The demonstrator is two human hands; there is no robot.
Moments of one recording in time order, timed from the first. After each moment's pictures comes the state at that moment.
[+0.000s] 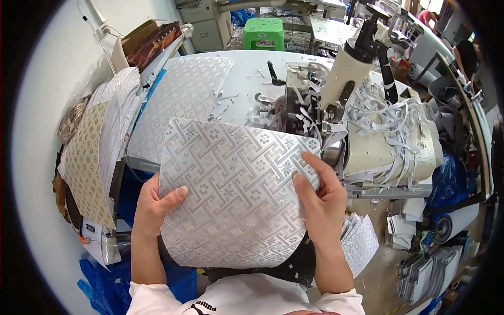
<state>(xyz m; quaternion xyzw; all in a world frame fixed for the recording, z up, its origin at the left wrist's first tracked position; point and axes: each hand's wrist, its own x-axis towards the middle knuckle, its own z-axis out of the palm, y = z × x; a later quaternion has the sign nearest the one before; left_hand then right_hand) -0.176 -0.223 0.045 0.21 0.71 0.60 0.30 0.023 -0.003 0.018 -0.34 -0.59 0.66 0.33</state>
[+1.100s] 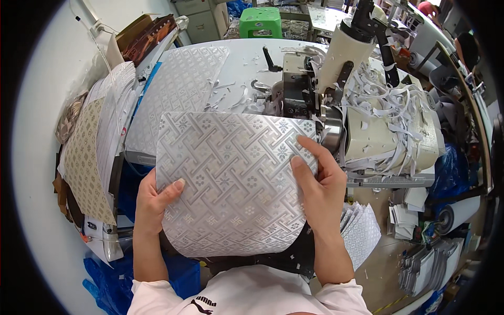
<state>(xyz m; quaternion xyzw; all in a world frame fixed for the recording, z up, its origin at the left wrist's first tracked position) -0.173 -0.223 0.036 0.19 0.70 0.62 0.30 0.016 0.004 0.013 -0.32 -0.59 0.66 0.33</state>
